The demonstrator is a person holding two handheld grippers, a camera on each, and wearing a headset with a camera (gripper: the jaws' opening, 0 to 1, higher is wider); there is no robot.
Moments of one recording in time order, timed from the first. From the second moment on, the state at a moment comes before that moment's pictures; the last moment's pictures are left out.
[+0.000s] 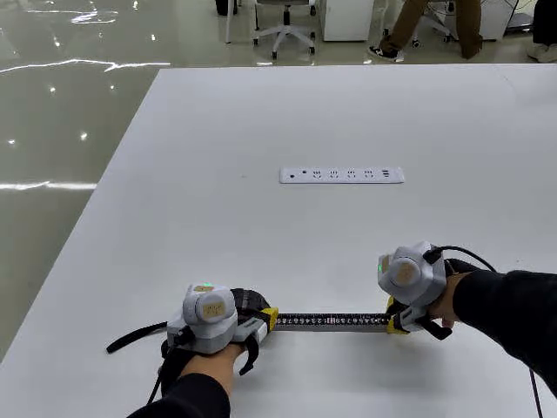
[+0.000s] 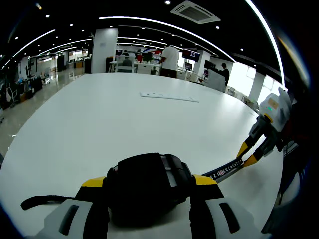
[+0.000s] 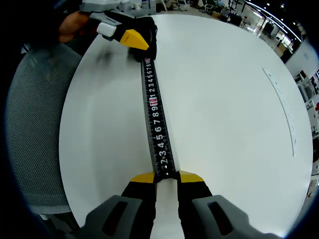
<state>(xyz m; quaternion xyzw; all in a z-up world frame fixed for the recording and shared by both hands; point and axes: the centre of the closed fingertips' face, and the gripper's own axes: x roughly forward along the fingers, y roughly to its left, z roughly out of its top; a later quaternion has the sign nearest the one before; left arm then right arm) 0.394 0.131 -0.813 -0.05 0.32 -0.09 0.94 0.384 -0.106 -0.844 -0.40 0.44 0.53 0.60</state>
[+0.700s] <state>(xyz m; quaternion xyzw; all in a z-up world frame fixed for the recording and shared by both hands) 0.395 0.131 -0.813 -0.05 0.32 -0.09 0.94 0.385 -0.096 -0.844 -0.39 0.44 0.53 0.61</state>
